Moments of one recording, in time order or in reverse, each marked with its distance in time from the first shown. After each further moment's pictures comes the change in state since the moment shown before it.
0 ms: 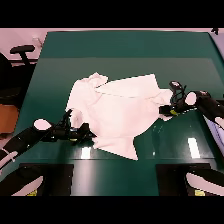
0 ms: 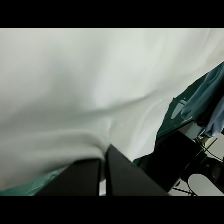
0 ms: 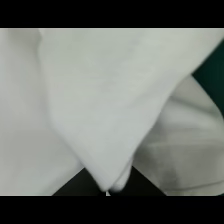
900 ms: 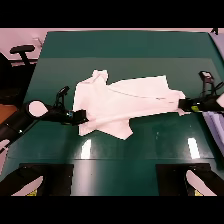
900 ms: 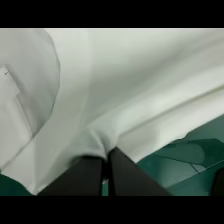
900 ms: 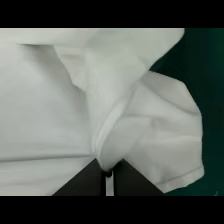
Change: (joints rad) left arm 0.000 -0.001 0.339 0.586 -0.047 -0.163; right arm -0.223 0.328 0.000 0.056 0.113 -0.078
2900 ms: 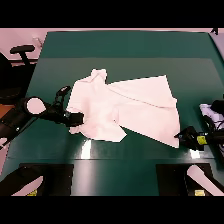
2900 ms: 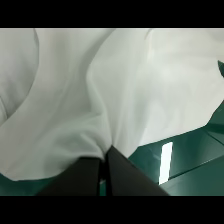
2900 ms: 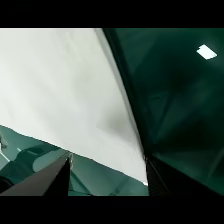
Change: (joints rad) left arm 0.001 0.001 0.045 0.097 -0.118 0.056; right arm -0.621 -0.120 -0.373 0.332 0.373 -0.266
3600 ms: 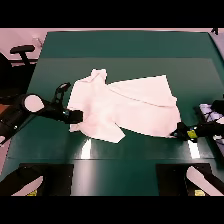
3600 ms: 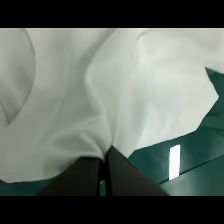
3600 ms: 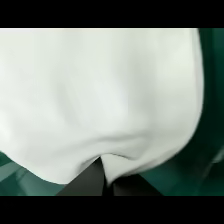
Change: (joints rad) left arm -0.001 0.000 0.073 0.040 -0.037 0.025; right arm 0.285 0.035 0.053 0.019 -0.164 0.057
